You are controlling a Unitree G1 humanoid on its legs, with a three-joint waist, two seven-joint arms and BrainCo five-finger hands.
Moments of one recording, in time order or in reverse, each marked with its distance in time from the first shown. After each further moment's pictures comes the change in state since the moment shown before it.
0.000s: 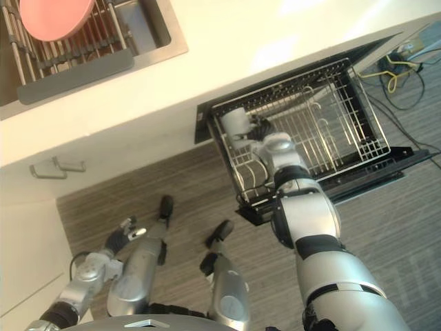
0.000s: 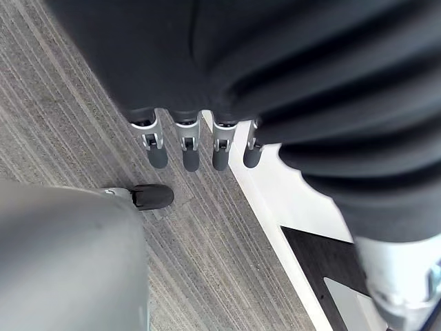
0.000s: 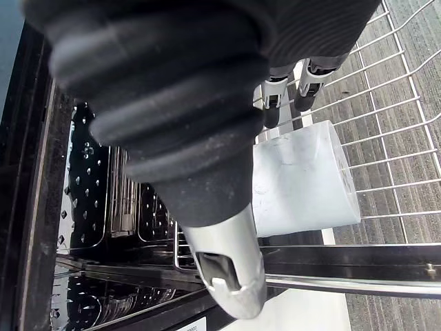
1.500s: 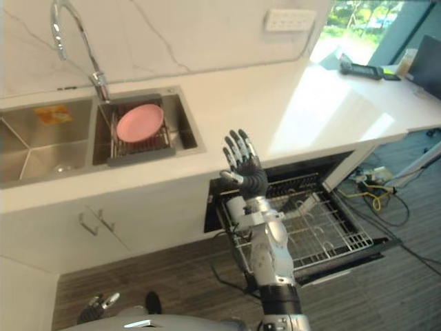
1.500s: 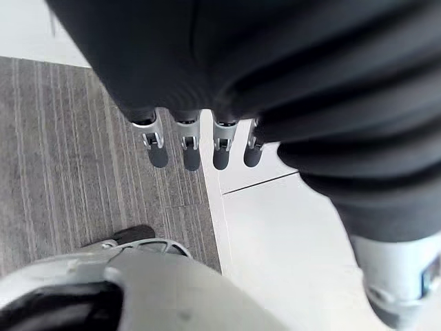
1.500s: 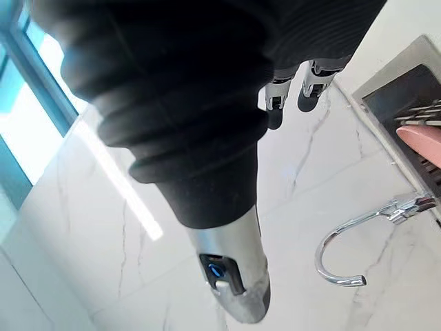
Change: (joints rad) left arm 0.300 -0.076 0.189 0.237 0.145 0.026 0.039; right arm 1.093 0.291 -0.200 -1.373 0.602 -0.249 0.277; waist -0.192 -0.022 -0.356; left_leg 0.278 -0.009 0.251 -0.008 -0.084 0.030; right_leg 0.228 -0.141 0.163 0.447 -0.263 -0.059
